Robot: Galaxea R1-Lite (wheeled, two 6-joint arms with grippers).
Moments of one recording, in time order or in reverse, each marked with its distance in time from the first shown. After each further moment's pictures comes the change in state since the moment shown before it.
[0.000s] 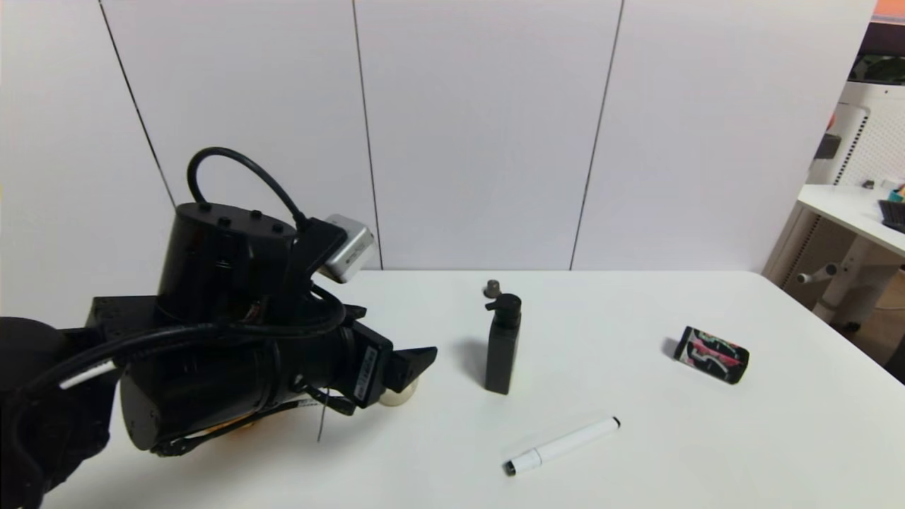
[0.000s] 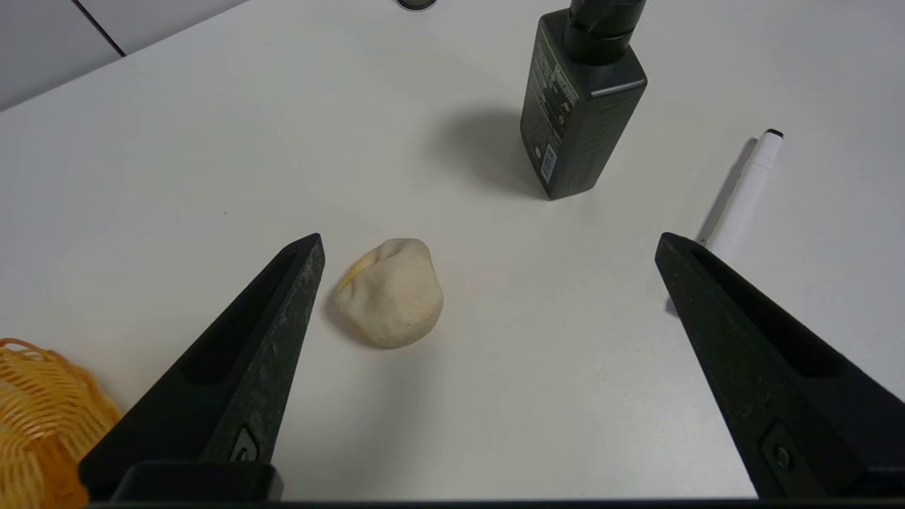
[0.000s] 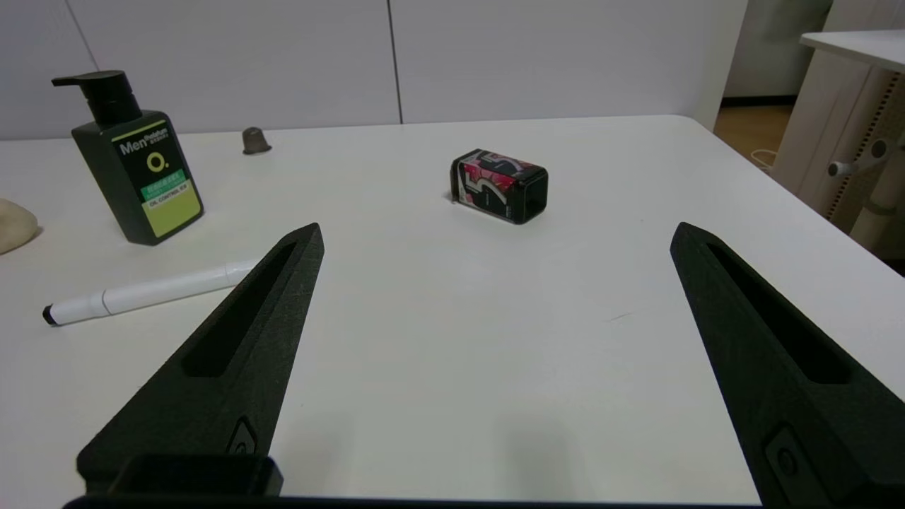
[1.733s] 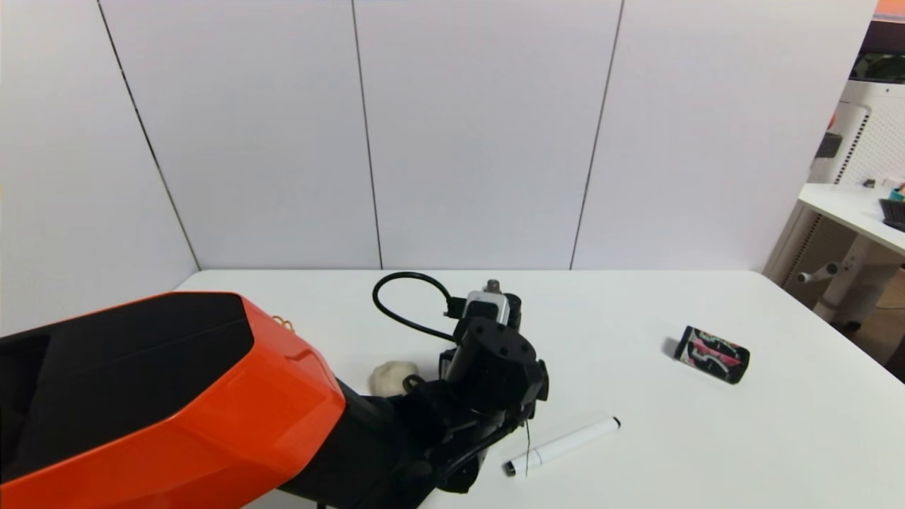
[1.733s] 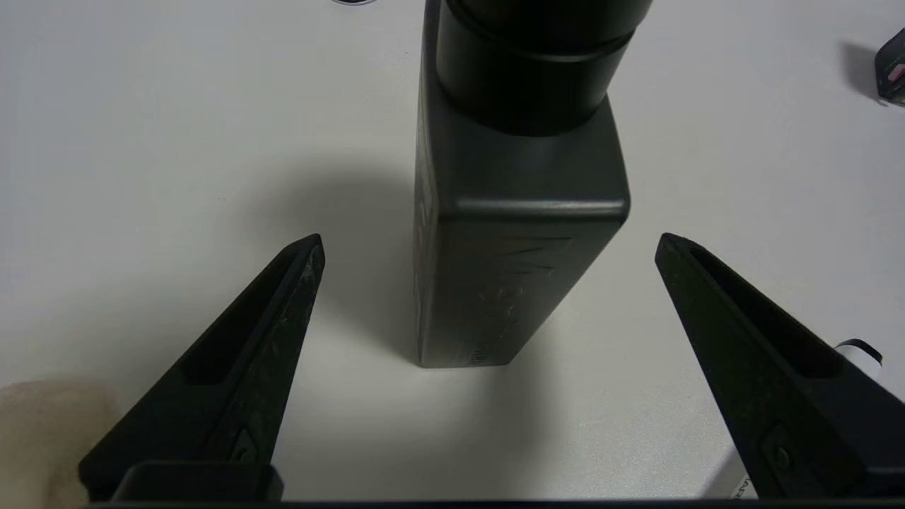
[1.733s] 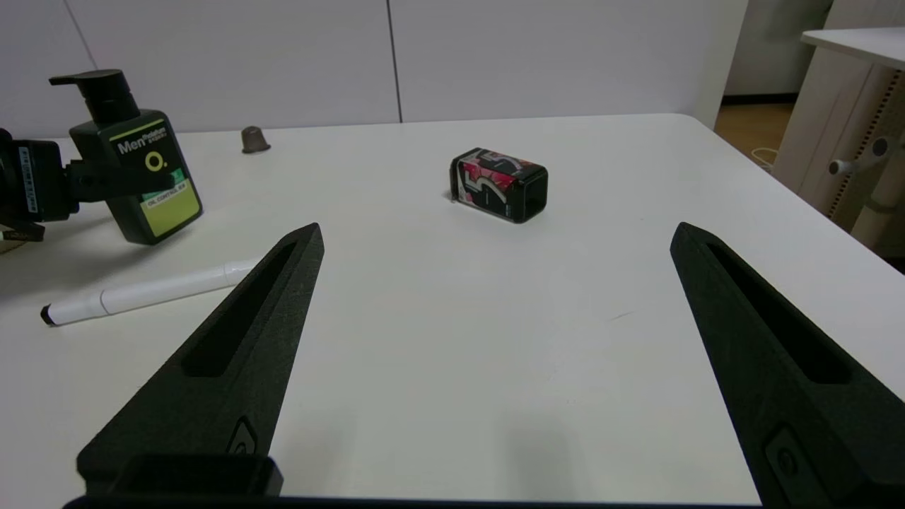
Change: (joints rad) left arm -0.228 0.609 -0.186 -0.468 0.384 -0.282; right arm 0.000 0.000 0.000 0.000 0.000 0.000
